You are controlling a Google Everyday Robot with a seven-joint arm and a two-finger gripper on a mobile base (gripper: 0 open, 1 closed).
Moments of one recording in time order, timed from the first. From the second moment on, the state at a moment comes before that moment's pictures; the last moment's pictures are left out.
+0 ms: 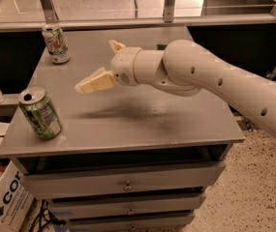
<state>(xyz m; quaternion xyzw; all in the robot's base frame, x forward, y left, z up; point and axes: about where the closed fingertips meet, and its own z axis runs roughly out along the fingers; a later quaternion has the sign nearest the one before) 0.630 0.111 0.900 -0.47 0.62 0.27 0.56</state>
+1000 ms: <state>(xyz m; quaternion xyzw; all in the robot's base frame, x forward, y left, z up) 0.648 0.121 0.891 -0.41 0.64 0.27 0.59</state>
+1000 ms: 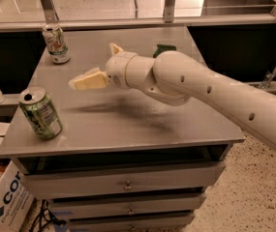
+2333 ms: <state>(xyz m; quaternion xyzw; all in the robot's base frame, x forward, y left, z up) 0.765 0.235 0.880 -0.35 0.66 0.24 0.62</state>
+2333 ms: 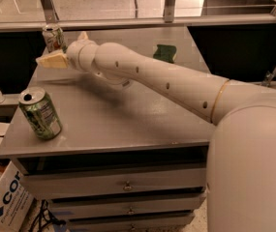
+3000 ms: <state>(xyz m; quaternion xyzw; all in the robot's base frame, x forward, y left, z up) 0.801 0.289 0.862 -0.34 0.66 0.25 0.62</state>
